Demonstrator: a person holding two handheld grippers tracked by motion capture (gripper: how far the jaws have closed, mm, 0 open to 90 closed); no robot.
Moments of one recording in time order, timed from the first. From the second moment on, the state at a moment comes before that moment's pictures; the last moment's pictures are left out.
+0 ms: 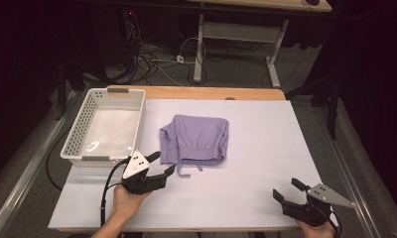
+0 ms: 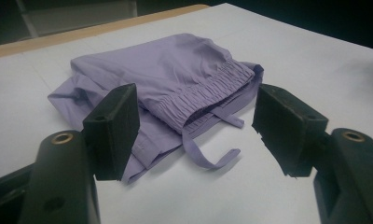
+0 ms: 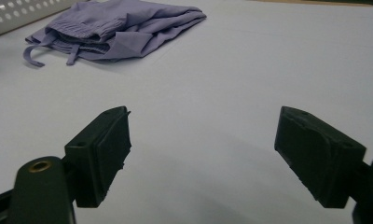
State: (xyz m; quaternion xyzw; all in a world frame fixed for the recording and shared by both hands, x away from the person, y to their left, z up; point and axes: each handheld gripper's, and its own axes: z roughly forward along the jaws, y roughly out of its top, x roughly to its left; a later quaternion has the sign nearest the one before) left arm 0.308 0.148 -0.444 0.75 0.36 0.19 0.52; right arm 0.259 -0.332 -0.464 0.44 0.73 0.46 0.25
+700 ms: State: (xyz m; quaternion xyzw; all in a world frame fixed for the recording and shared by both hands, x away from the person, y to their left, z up) left arm 0.343 0.119 -0.439 0.78 0.39 0.18 0.46; right arm 0.258 -0.334 -0.464 0.44 0.72 0.47 0.25
